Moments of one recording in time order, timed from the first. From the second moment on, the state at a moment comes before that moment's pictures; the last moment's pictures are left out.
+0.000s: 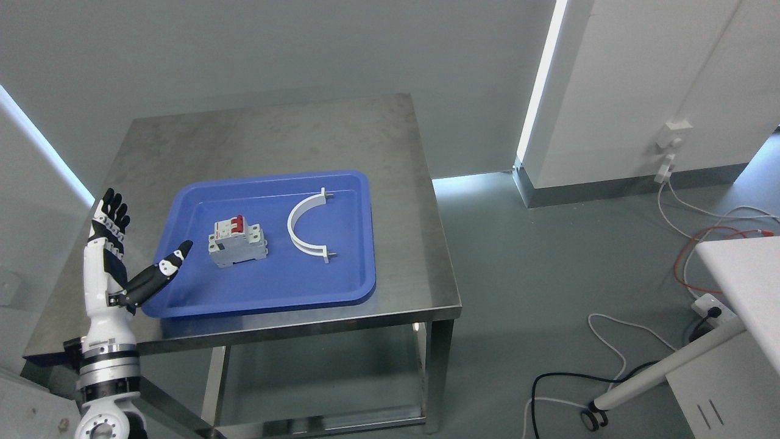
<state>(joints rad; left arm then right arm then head) -0.26 0.00 0.34 -1.59 -0.10 -0.23 -0.08 0.09 0.00 0.00 -0.24 0.07 0.05 -0.13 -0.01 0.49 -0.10</state>
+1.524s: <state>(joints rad) -0.36 0.32 0.18 -1.58 -0.23 -0.02 -0.58 0.09 0.00 0.00 -0.24 0.07 0.05 -0.14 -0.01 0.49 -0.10</state>
